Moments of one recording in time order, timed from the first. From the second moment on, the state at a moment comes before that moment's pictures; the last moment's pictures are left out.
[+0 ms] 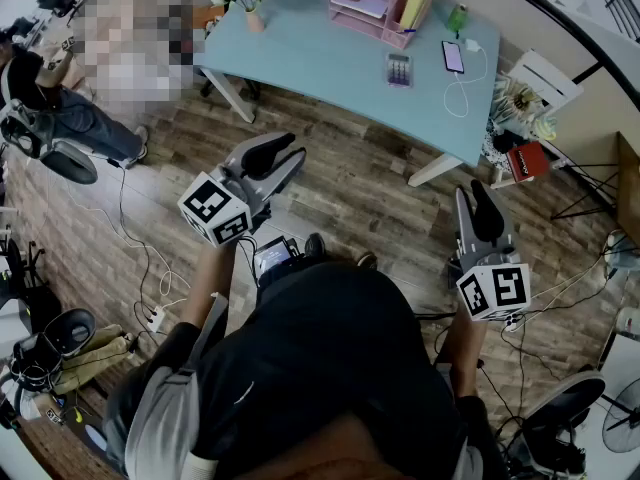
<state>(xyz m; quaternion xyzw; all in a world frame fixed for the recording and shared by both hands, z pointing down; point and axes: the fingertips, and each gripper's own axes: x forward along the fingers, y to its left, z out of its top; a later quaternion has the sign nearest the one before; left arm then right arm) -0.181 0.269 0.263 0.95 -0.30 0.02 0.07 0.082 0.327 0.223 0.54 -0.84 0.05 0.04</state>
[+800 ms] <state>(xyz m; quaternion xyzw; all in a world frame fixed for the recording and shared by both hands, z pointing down) -0.231 0.212 0.289 0.97 -0.24 0.01 0.09 0.022 0.293 0.230 0.59 -0.80 0.08 0.02</state>
